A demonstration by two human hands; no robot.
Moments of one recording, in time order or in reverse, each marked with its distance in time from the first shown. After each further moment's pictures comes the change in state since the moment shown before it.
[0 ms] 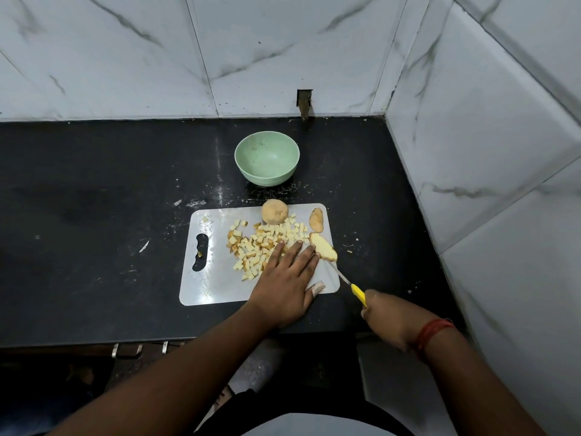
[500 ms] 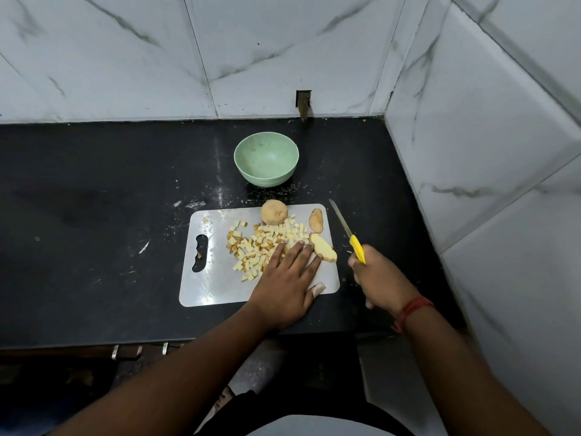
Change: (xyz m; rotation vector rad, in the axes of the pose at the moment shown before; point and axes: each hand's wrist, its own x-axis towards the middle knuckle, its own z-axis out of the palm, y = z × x) left_hand 0.000 0.001 -0.001 0.001 0.045 0.020; right_hand 0.025 -0.014 -0.024 0.624 0.301 0.048
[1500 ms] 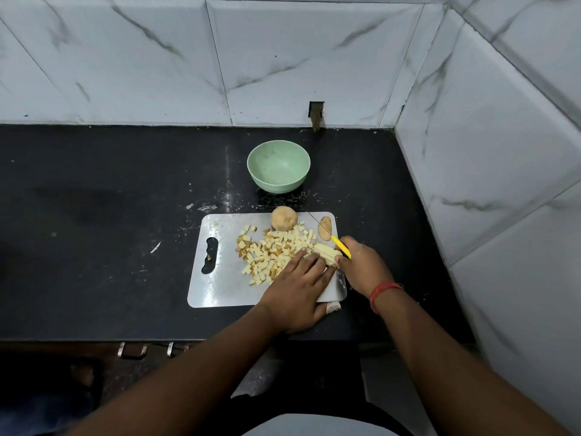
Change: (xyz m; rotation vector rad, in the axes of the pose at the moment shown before) left_hand 0.005 0.000 0.005 0.015 0.080 0.117; right_hand 0.073 0.006 0.032 -0.296 0.184 -0.337
